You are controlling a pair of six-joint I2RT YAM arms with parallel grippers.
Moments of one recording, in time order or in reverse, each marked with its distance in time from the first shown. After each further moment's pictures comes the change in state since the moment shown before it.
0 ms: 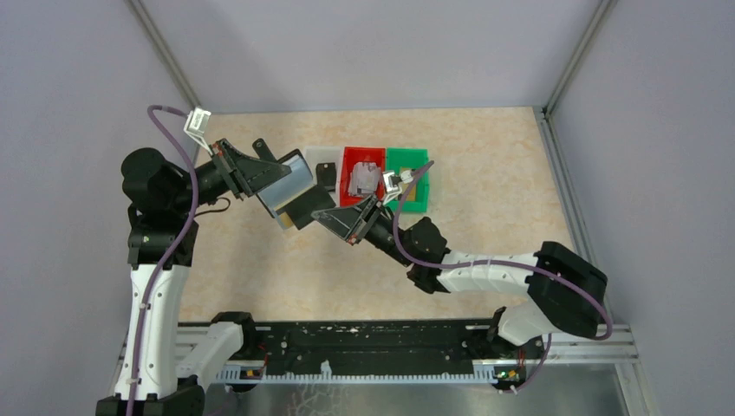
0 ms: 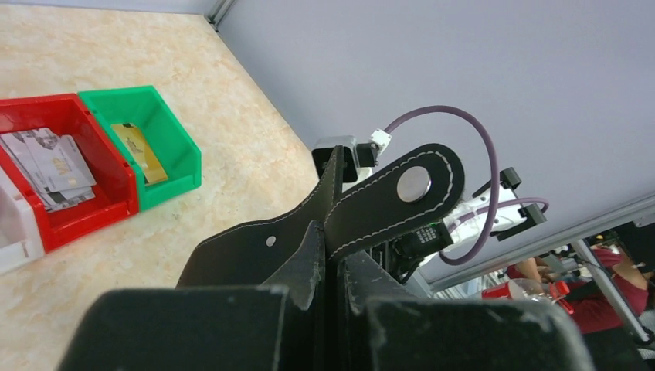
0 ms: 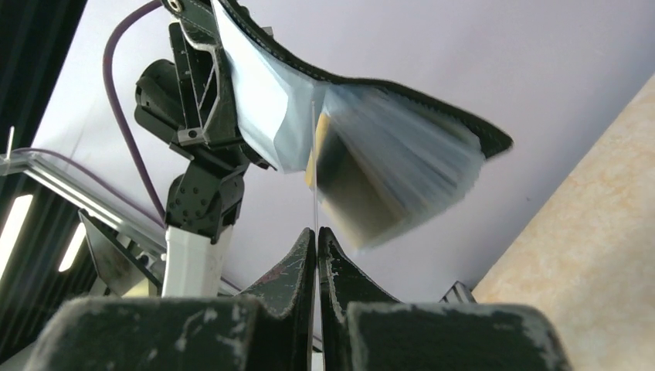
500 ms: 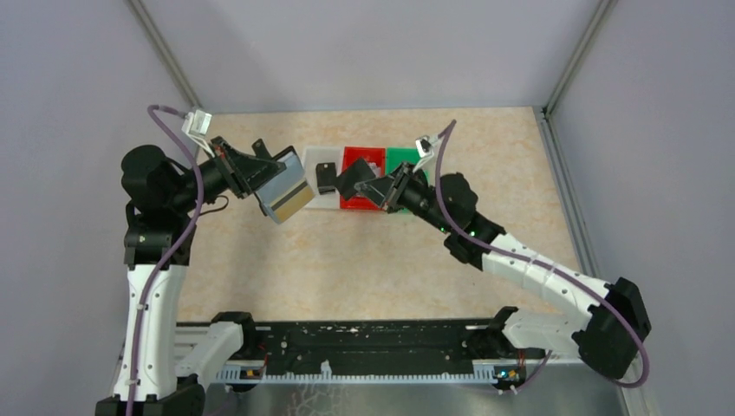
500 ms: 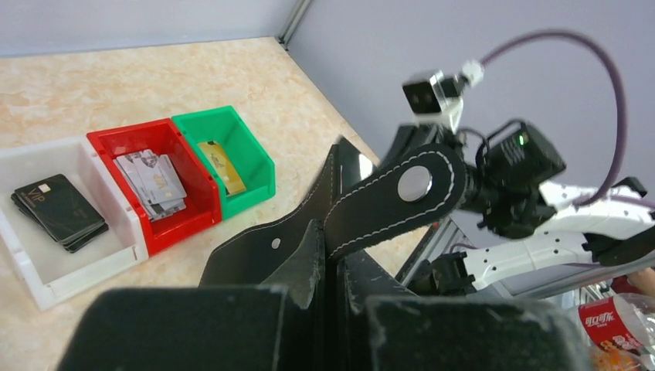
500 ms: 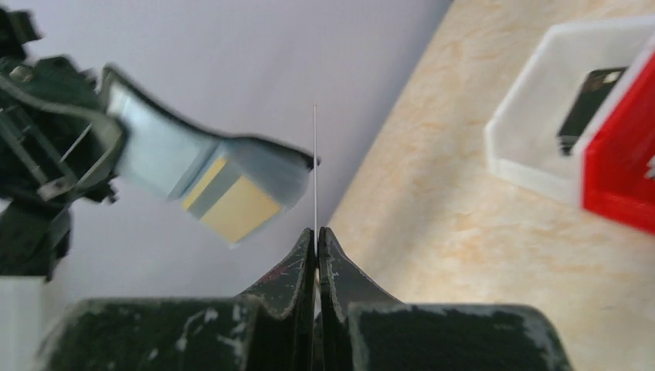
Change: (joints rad) left arm 0.000 0.012 0.052 -0.124 -0.108 0.257; right arm -0.260 -0.348 0.053 -0.743 -0.114 -0.208
